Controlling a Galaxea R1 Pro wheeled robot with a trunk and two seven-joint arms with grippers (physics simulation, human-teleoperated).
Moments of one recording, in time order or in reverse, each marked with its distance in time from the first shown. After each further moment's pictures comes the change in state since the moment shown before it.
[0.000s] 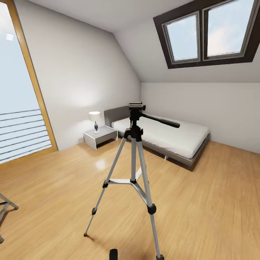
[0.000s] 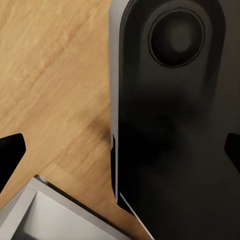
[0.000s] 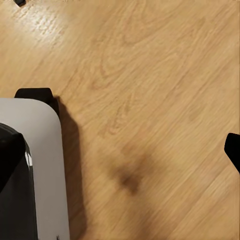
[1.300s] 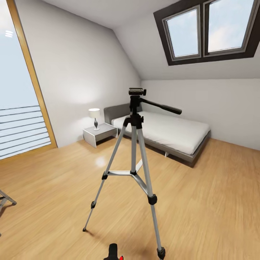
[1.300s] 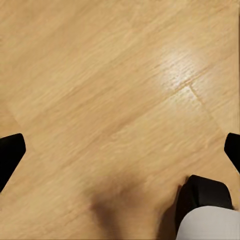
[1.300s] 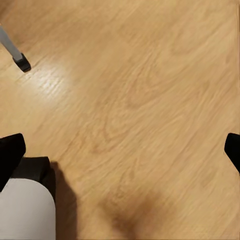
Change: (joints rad) left arm 0.000 0.104 0.230 -0.443 0.004 0.016 0.000; right arm 0.000 -0.004 0.003 -0.096 0.005 -0.129 0.000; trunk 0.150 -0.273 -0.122
